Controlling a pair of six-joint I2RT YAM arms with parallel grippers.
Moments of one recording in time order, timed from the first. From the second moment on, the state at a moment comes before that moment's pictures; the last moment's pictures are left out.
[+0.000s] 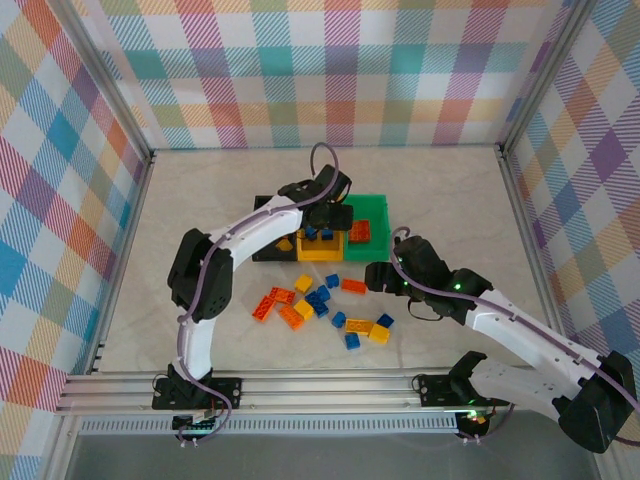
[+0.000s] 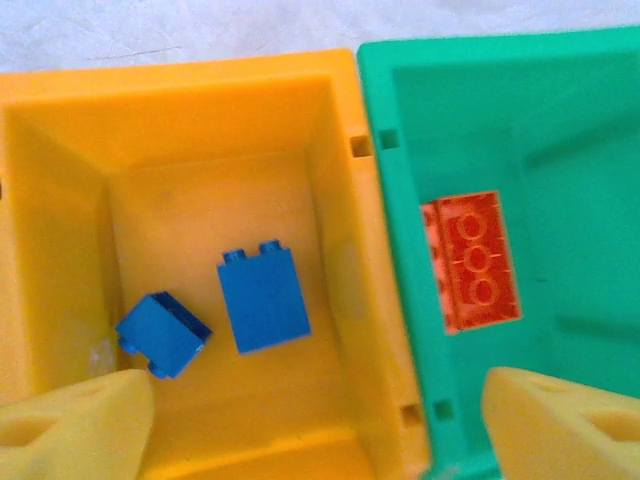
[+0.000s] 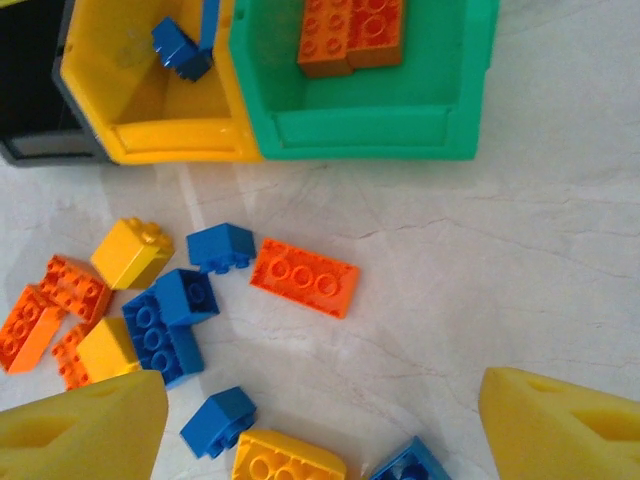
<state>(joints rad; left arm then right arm) -0.69 1.98 1.69 -0.71 -0.15 -0.53 0.73 0.99 0.76 -0.63 0.08 0.66</state>
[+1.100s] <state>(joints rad) -0.85 0.87 0.84 -0.77 -0.30 -0.76 1.02 1.64 0.95 -0.59 0.00 0.43</state>
